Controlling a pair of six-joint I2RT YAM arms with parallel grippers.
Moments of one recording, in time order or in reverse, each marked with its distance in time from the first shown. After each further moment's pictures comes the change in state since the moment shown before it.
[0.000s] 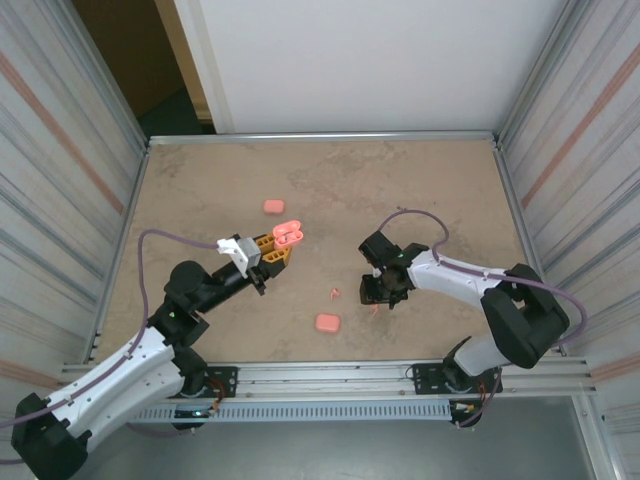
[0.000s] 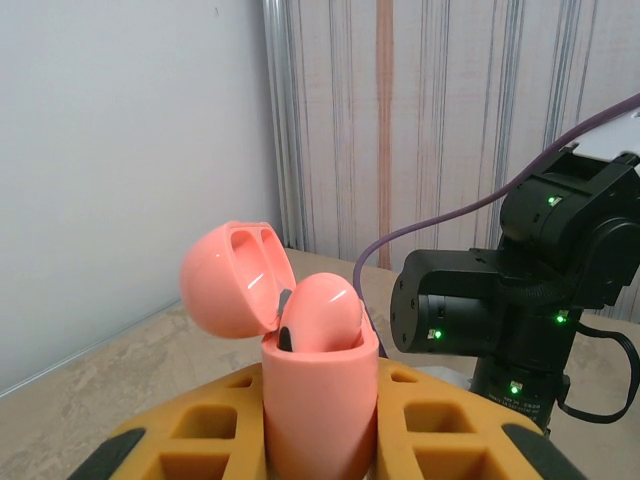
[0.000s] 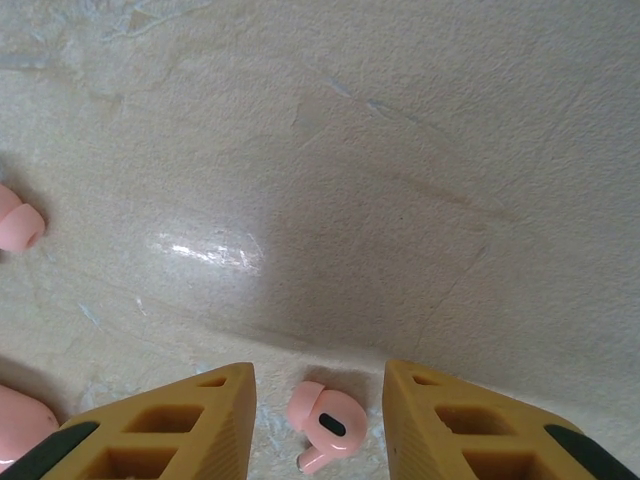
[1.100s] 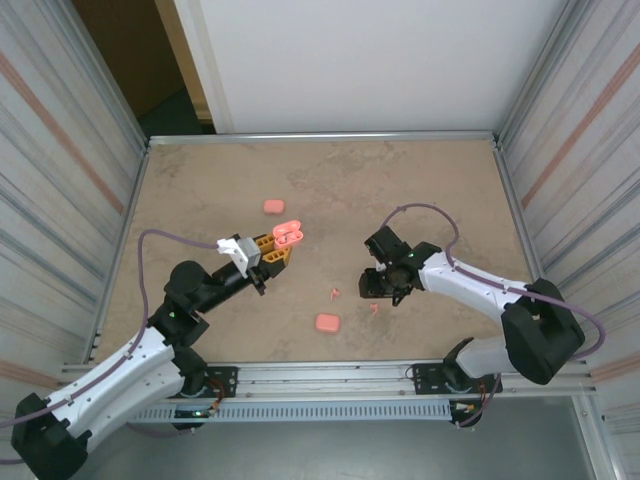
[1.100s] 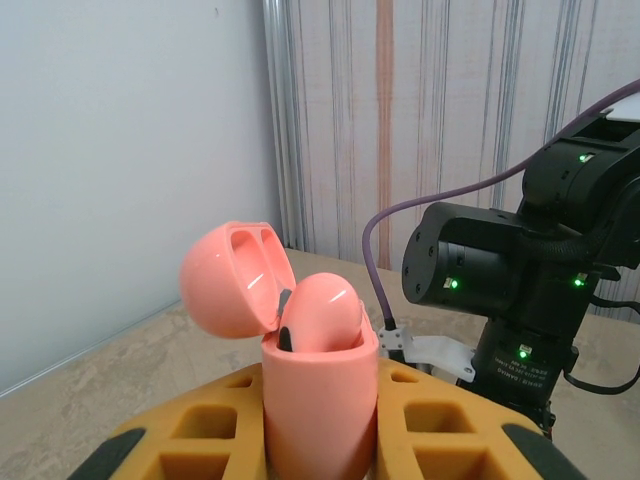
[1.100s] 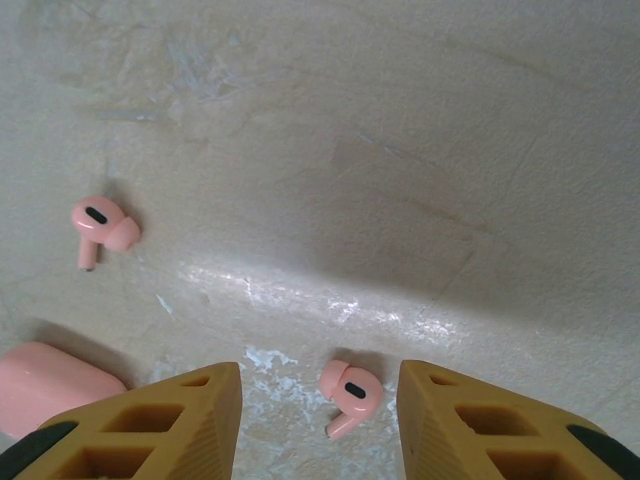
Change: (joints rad) left arm 0.000 -0.001 0.000 0.000 0.000 0.000; right arm -0.015 -0.109 0.007 -0.017 0.001 -0.001
